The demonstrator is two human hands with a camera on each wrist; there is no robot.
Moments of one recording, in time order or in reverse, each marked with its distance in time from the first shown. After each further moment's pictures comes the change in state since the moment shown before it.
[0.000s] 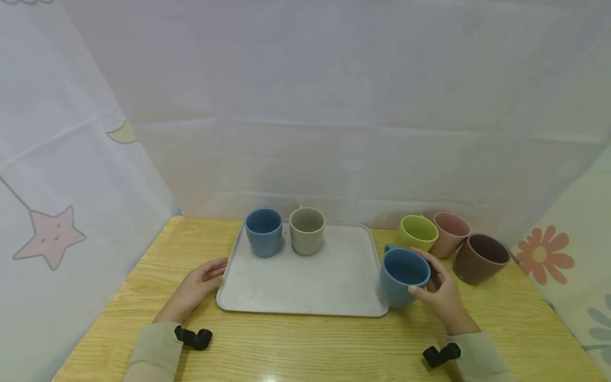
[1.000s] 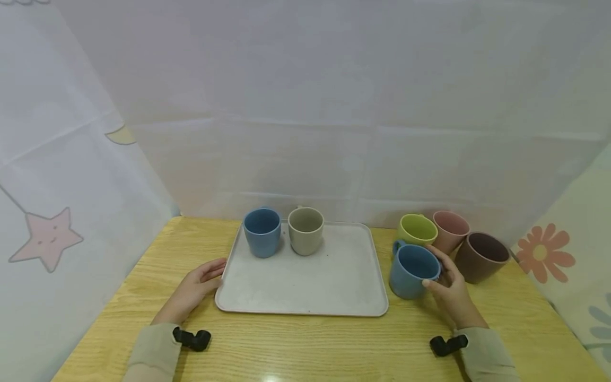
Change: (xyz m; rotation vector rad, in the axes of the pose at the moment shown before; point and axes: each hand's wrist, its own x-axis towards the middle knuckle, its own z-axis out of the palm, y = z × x) left_hand -0.002 0.003 0.001 0.004 -0.004 -0.002; right_hand -0.006 0.030 -0.036 0.231 -0.001 0.017
